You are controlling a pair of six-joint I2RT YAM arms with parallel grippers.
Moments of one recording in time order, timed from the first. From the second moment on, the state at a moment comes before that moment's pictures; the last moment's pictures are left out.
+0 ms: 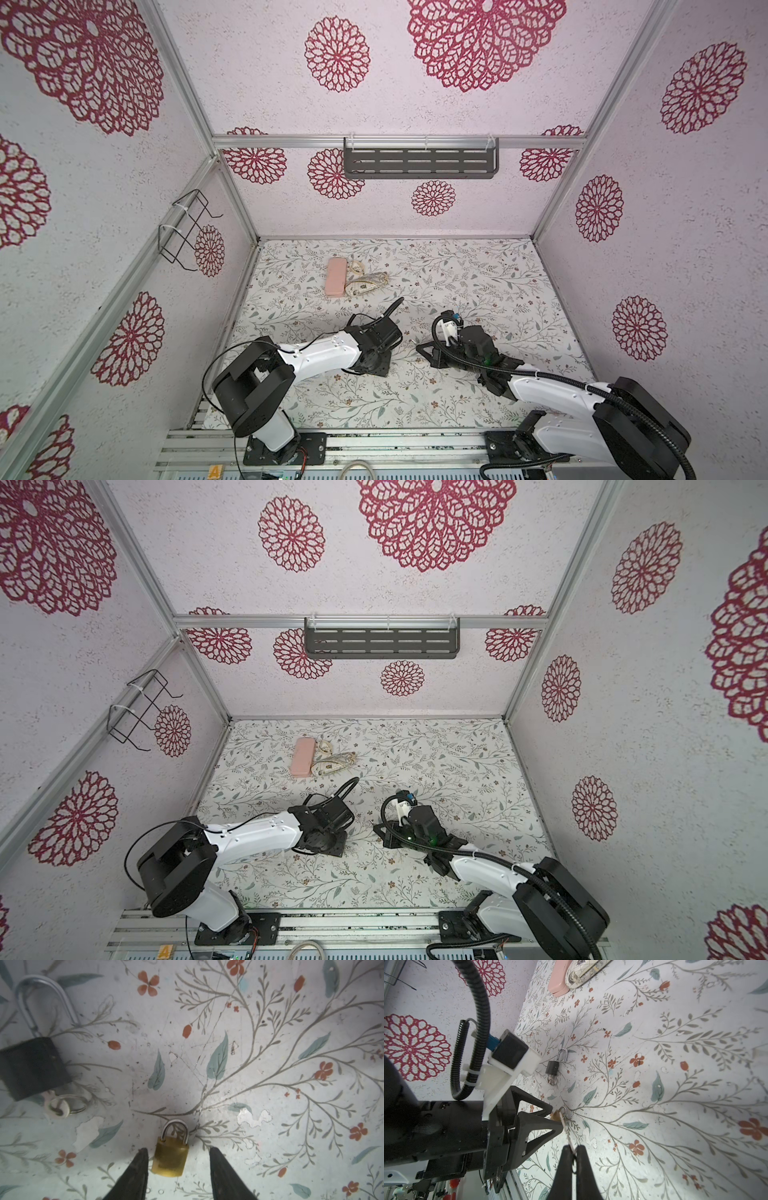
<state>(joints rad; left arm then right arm) -0.88 1.62 0.90 -0.62 -0.08 -0.67 0.75 1.20 0.38 0.32 -0.30 0.76</state>
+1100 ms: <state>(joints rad) -0.94 1.75 1.02 -0.75 -0.15 -0.78 0.75 1.20 0.38 0.31 -0.29 0.75</state>
